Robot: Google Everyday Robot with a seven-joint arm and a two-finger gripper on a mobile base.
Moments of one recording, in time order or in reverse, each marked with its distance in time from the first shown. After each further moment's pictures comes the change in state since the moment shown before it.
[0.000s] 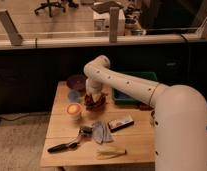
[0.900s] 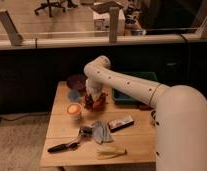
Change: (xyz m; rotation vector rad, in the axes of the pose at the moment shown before) arm -0.001 0.001 -0.003 0.011 0.003 -0.005
